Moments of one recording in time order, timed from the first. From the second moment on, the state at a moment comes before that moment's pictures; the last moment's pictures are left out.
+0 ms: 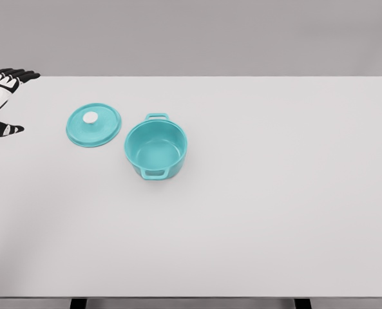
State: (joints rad) left arm -0.24 0.60 0.17 -1.41 -0.62 -0.61 -0.33; right arm 0.01 0.00 -0.30 0.05 0.25 -0.01 0.09
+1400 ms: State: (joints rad) left arm -0.69 0.51 -0.28 -0.99 -0.67 -0.61 -0.61; right arm 0.01 0.00 -0.30 0.05 0.25 -0.01 0.09
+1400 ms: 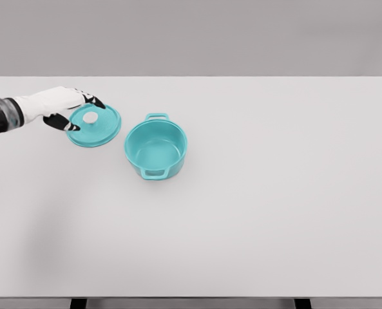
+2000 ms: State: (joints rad) left arm -0.74 0.46 -0.29 -0.85 -0.67 -0.61 -0.61; right arm 0.01 0.00 -0.30 0.05 0.25 -0.01 0.09
